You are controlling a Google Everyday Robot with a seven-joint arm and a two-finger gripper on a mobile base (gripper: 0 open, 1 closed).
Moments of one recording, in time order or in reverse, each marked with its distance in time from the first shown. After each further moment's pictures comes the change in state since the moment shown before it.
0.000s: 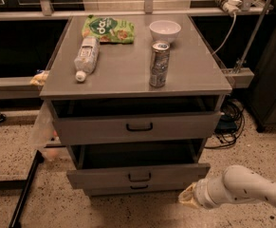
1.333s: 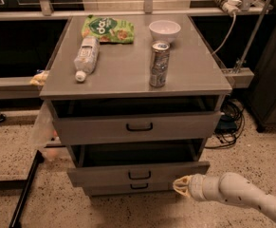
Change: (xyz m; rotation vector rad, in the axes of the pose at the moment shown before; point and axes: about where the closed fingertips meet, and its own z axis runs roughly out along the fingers) arm -0.007 -0.059 0.039 0.226 -0.136 -0.290
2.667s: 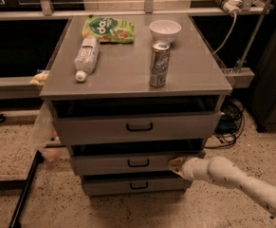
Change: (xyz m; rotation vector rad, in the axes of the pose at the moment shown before) arm 0.007 -0.087 0.051 0.125 -0.022 -0.036
